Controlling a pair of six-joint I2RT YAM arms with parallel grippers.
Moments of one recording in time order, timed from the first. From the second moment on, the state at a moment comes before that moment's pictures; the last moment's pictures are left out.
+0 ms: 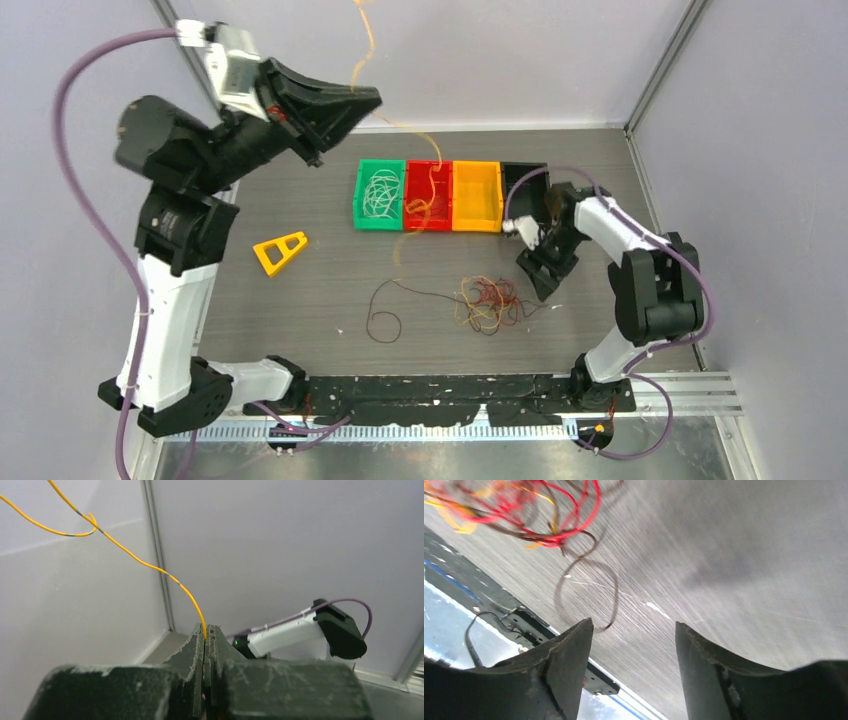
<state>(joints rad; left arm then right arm) -0.48 1.27 2.07 -0.32 0.63 -0.22 0.14 1.65 1.03 -1.08 -0.24 -0.73</state>
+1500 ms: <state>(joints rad) -0.46 1.48 1.61 -0.20 0.56 -0.49 0.32 1.30 1.52 -0.36 -0.83 0.16</state>
